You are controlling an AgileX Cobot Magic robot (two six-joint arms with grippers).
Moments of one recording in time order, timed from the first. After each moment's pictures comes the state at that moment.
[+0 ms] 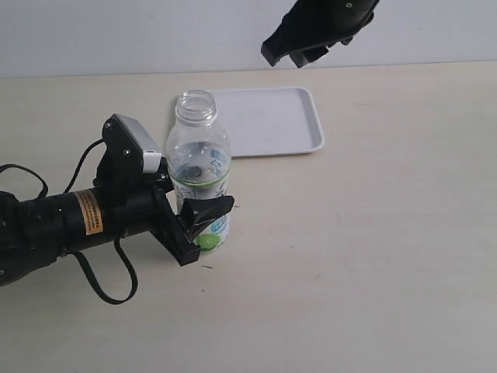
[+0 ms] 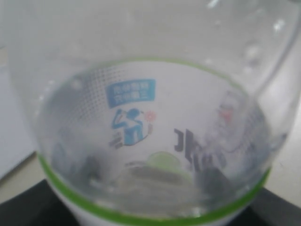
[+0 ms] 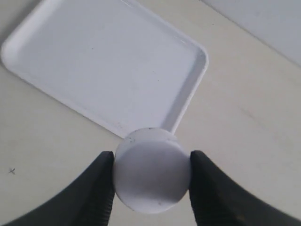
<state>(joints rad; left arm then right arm) -0.49 1.92 -0.54 0.59 -1.02 -0.14 0.38 1.81 -1.55 -0.23 0.84 0.02</state>
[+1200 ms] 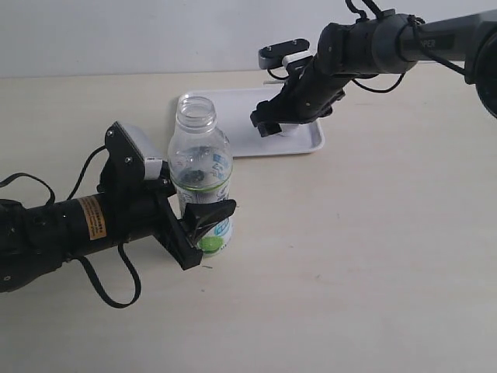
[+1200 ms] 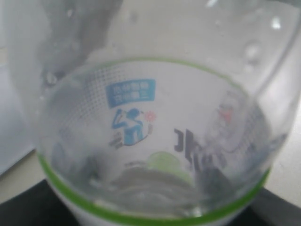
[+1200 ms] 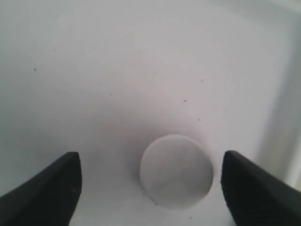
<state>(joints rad) -0.49 1.97 -0.54 0.57 -1.09 -0.11 0.22 2.39 -1.78 0.21 0.53 -0.25</state>
